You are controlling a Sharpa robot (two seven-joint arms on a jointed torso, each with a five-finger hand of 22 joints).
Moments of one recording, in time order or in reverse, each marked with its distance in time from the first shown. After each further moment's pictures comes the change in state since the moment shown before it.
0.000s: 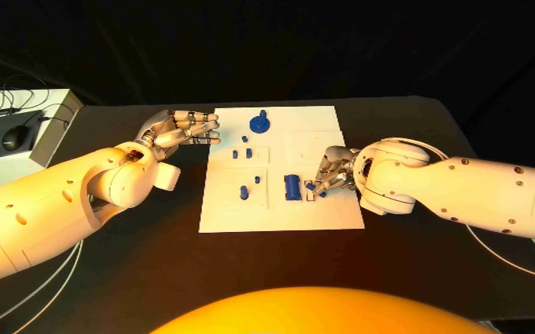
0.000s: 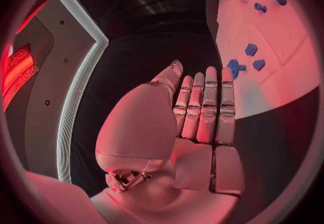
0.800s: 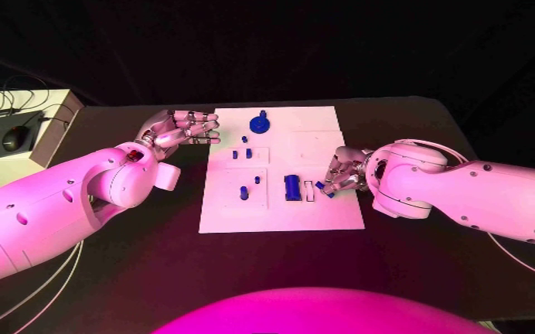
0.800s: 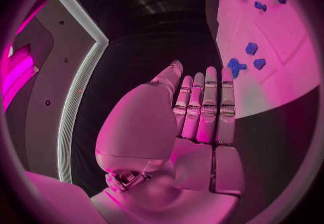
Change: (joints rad) left arm 0.000 0.001 0.000 -0.002 0.000 -0.006 0.005; left_hand 0.000 0.000 -0.003 -0.003 0.000 0.000 0.000 0.000 0.000 0.000 0.000 0.000 0.000 0.000 0.000 0.000 0.000 0.000 0.000 0.000 0.000 0.000; right arm 0.001 -0.076 0.002 0.062 -0.050 0.001 0.006; right_hand 0.003 -0.003 -0.048 0.097 0.022 -0.004 0.008 0.006 0.000 0.004 -0.005 0.000 -0.003 0.000 0.000 0.004 -0.001 0.000 0.000 0.000 0.000 0.000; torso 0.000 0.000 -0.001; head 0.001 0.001
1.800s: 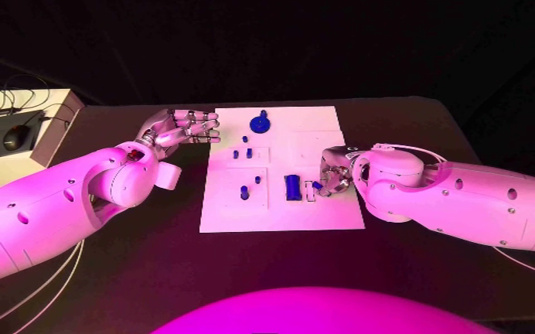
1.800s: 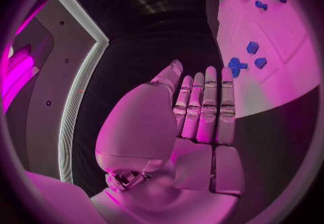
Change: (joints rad) left arm 0.000 0.001 0.000 0.000 0.000 -0.006 0.006; left_hand 0.000 0.000 -0.010 -0.001 0.000 0.000 0.000 0.000 0.000 0.000 0.000 0.000 0.000 0.004 -0.004 0.000 0.000 0.000 0.000 0.000 0.000 0.001; right arm -0.053 0.078 0.012 -0.069 -0.336 0.077 0.027; right_hand 0.033 -0.033 -0.071 0.056 -0.037 -0.010 0.003 -0.012 0.405 -0.012 0.012 0.015 0.004 0.000 0.000 0.000 -0.014 0.000 0.000 0.000 -0.012 0.000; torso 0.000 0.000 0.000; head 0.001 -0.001
